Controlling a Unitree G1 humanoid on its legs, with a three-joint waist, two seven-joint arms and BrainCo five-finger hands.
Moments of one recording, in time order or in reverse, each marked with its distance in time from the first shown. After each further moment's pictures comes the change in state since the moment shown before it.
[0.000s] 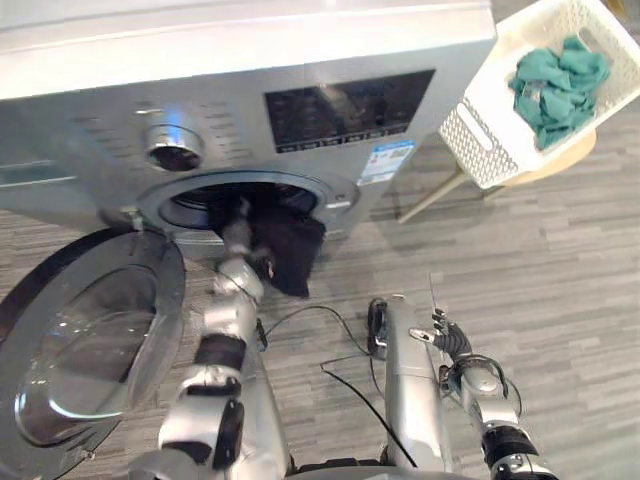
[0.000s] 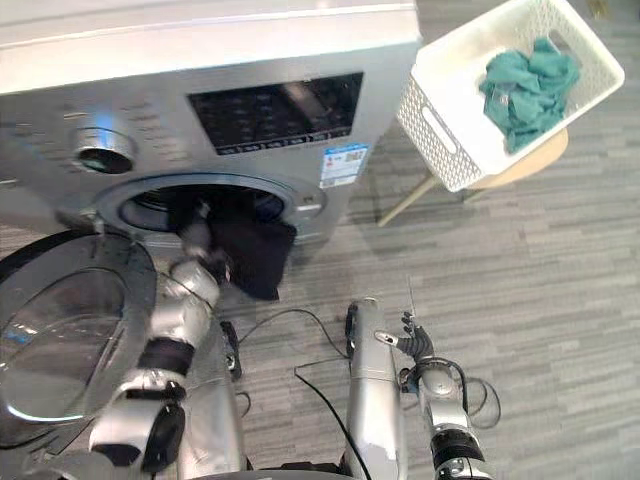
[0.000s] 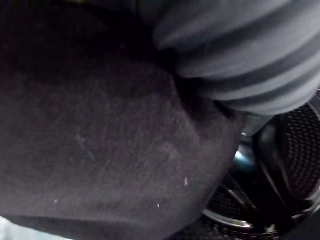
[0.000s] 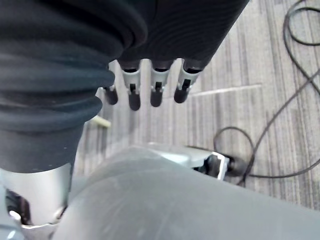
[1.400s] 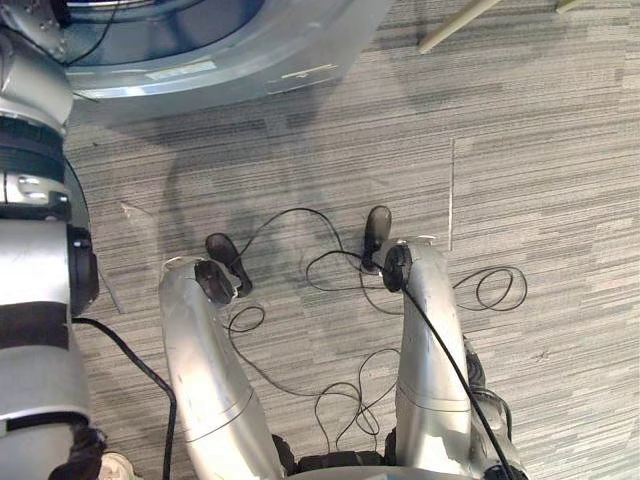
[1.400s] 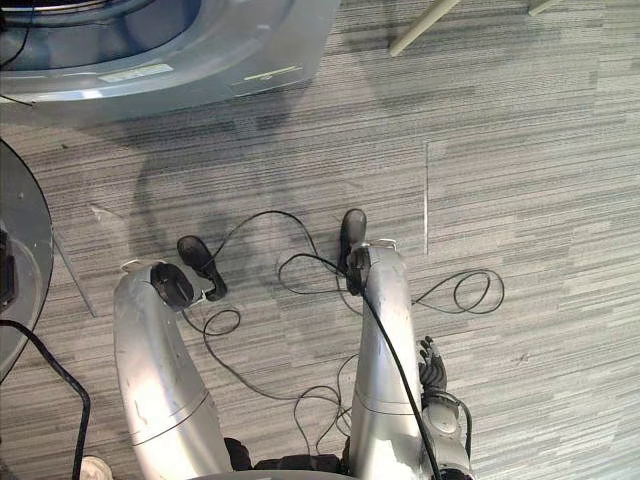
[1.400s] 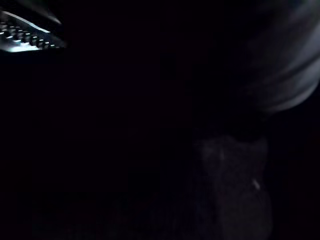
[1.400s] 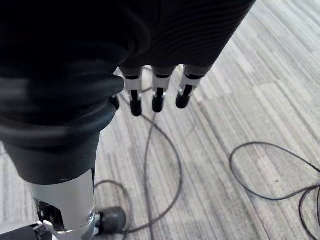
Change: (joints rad) left arm -0.834 0.673 -0.293 0.367 1.093 0.132 0.053; right arm 0.165 0.054 -0.013 -0.025 0.237 -0.131 -0.149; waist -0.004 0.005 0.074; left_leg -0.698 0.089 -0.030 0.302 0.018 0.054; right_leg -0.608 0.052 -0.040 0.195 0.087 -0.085
